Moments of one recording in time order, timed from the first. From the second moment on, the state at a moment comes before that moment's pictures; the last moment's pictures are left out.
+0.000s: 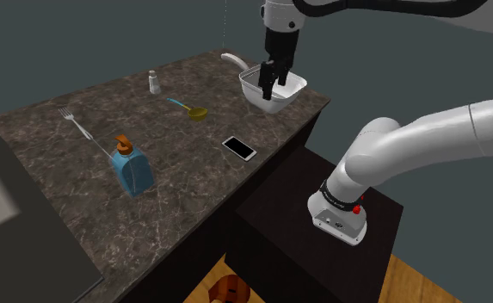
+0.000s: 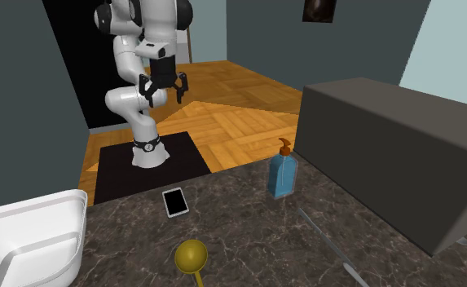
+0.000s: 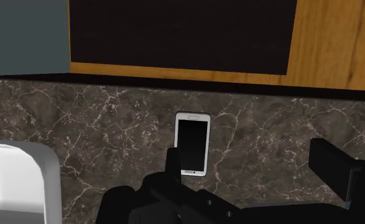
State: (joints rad) arm 0.02 -0.70 0.20 -2.37 0.08 1.57 0.03
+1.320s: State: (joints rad) arm 0.04 -0.06 0.55 -1.99 0.03 1.90 0.54
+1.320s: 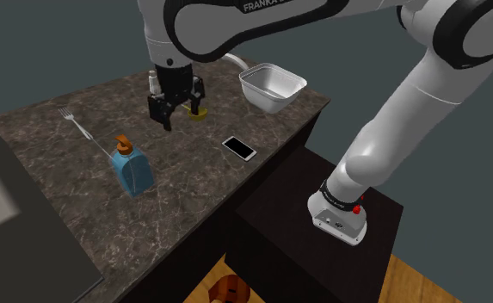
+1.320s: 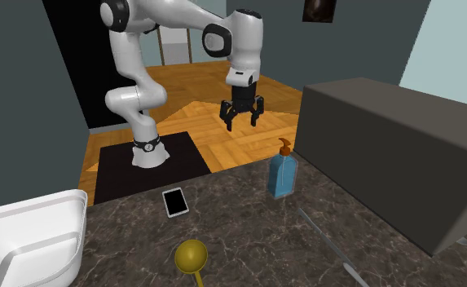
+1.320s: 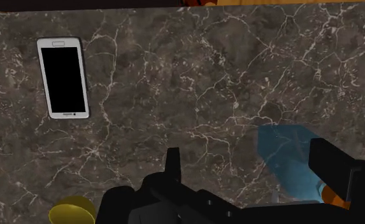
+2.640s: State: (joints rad) arm 0.23 0.47 0.56 -1.54 -0.27 1.94 0.85
